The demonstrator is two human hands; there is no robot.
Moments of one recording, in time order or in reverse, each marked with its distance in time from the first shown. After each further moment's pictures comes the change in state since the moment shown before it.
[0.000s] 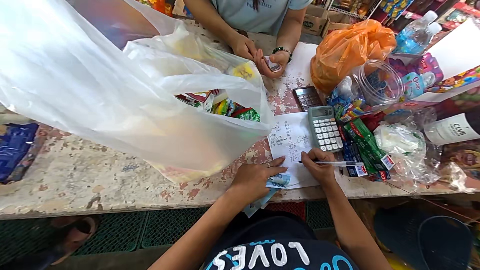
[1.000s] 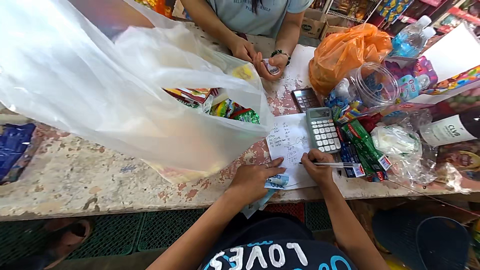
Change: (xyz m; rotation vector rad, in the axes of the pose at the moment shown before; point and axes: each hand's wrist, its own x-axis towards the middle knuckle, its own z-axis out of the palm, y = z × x) left_hand -0.001 -0.003 0.003 -0.006 0.023 0.010; right_hand 0.000 0.003 0.000 -0.127 0.059 -0.013
